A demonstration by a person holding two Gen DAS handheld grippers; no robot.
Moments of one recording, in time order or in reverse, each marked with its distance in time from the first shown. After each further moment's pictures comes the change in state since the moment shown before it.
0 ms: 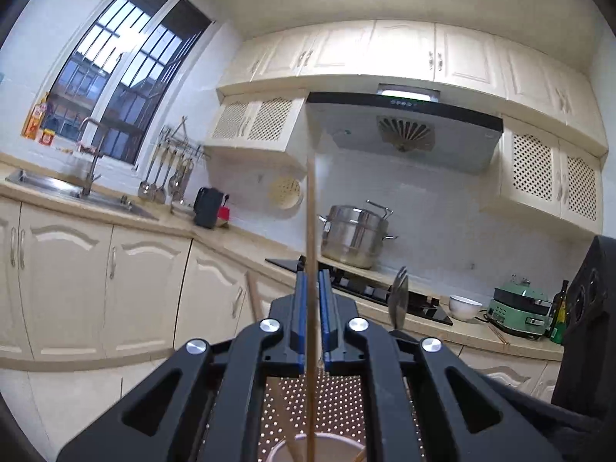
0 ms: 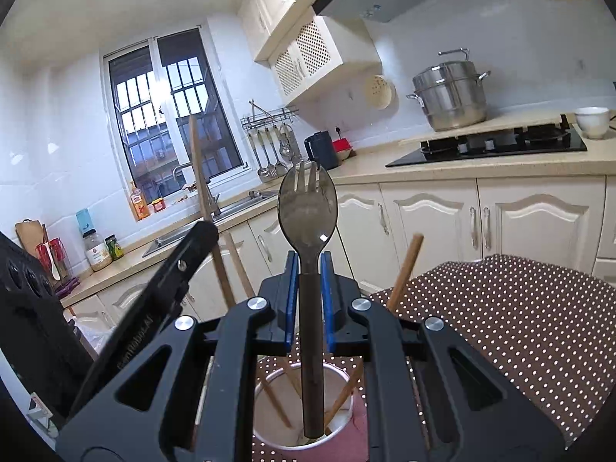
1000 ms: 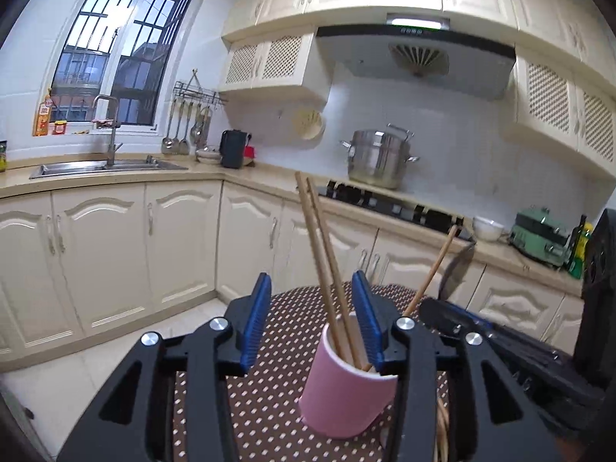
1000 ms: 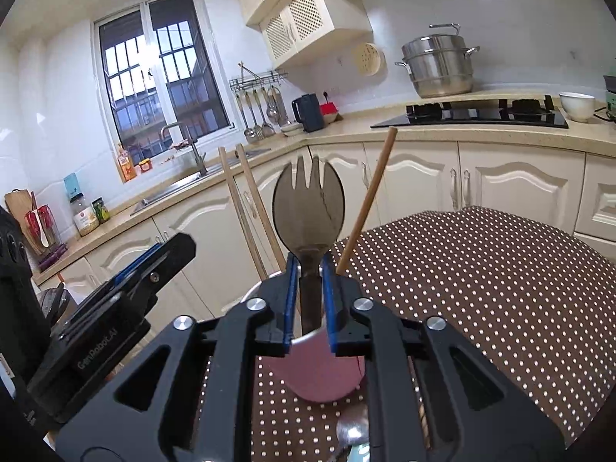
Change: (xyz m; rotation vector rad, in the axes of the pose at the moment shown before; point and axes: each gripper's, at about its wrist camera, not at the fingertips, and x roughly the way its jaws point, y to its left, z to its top) left arm -0.056 0.009 -0.018 0.112 0.293 0.125; right arm -0.034 0.010 -0.041 -0.018 0.145 -0.081
